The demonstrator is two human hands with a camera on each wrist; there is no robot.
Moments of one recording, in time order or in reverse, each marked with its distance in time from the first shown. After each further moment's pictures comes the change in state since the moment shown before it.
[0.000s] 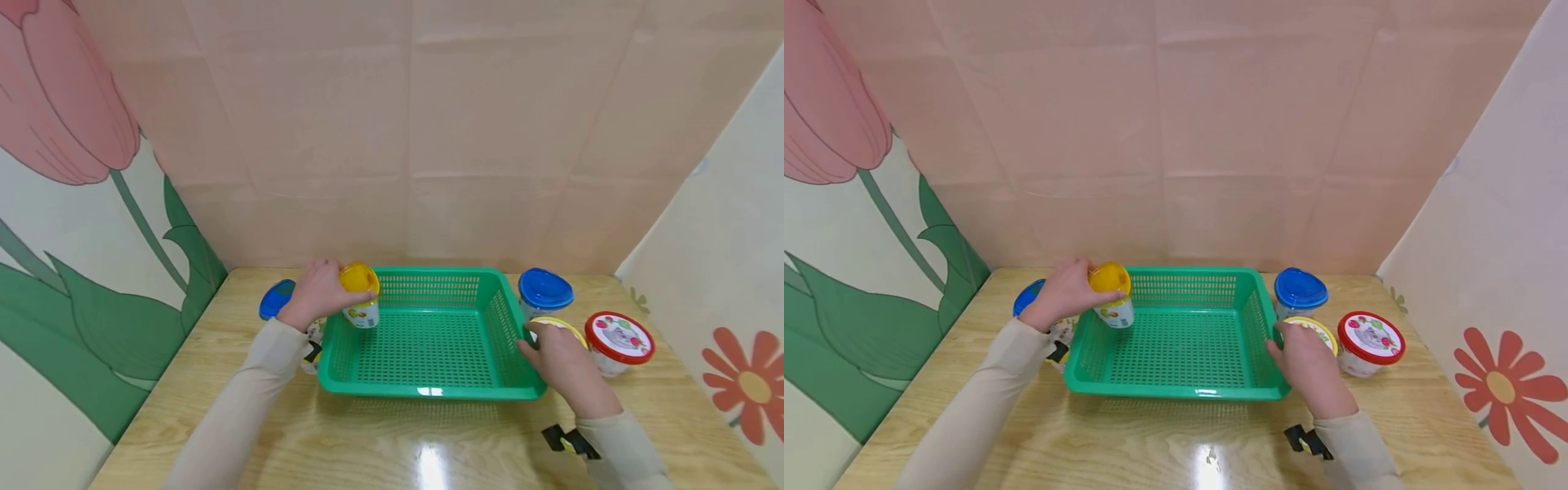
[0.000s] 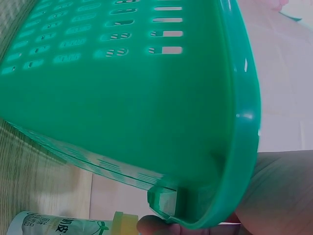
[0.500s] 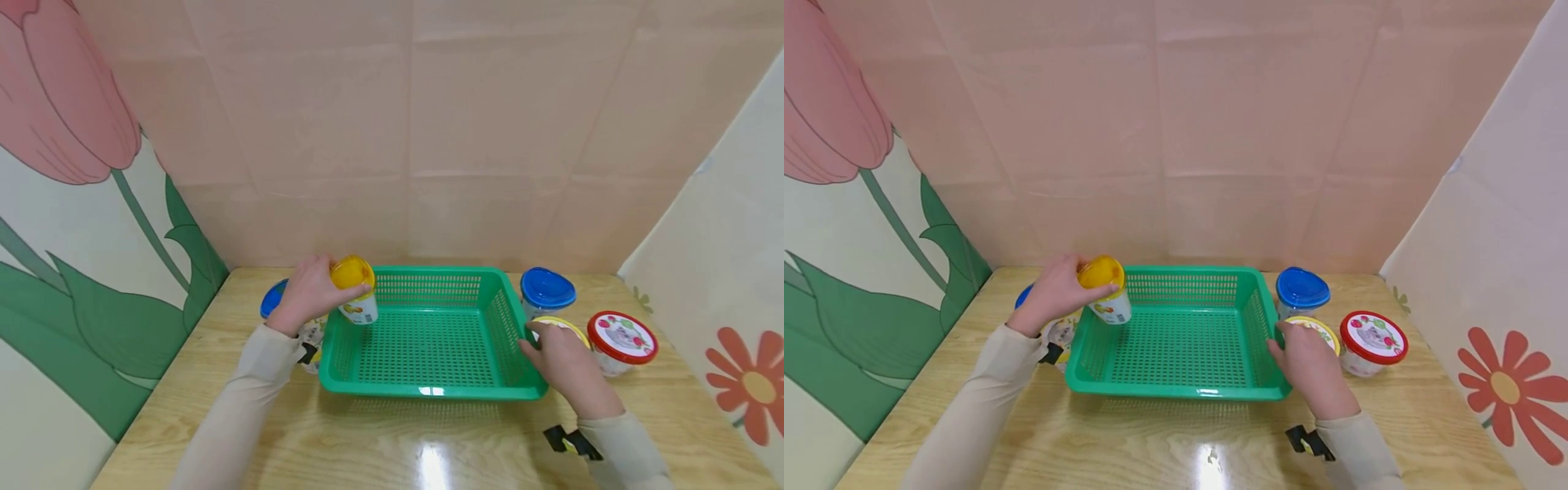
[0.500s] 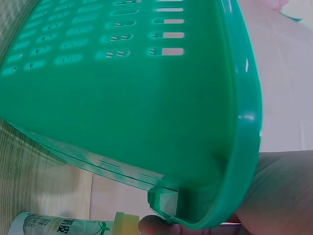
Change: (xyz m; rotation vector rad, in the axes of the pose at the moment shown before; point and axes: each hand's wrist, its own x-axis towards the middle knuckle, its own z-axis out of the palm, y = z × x) left_hand -0.012 -0.006 -0.011 -0.070 0.067 0.005; right_hand -0.001 -0.001 0.001 -0.018 0.015 -0.009
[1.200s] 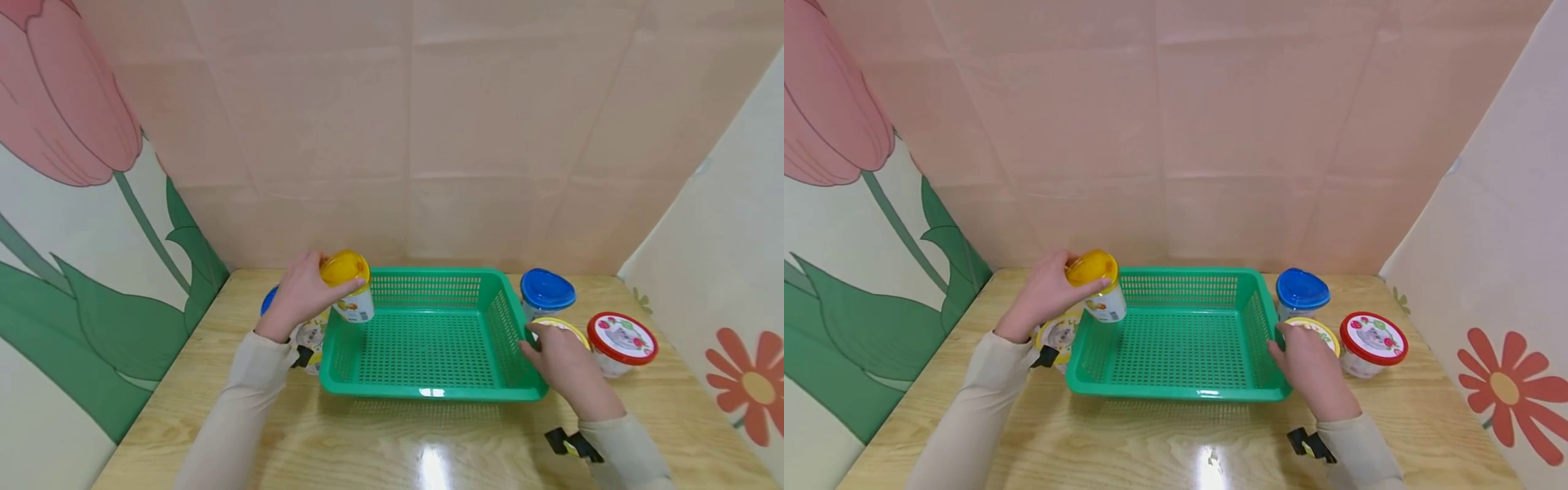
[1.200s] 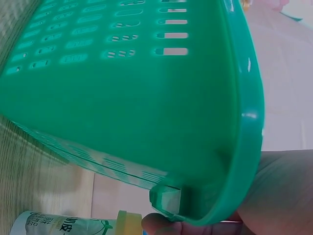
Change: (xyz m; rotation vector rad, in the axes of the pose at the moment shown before) left_hand -0.013 0.004 -0.016 -0.152 0.049 -0.036; right_hand -0.002 0.000 0.000 0.001 0.008 -0.006
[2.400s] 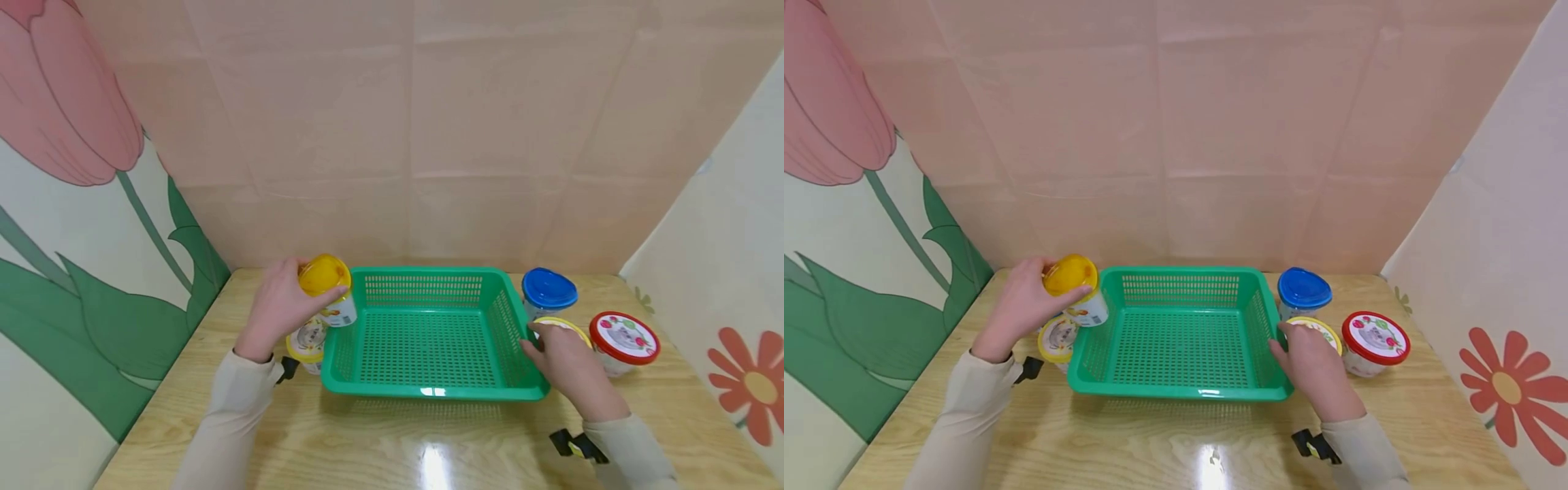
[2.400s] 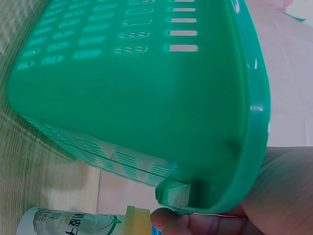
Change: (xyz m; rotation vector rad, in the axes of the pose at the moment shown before) left_hand -0.027 -0.012 -0.014 0.085 0.112 -0.043; right_hand 0.001 0.004 0.003 -0.027 0.048 -0.046
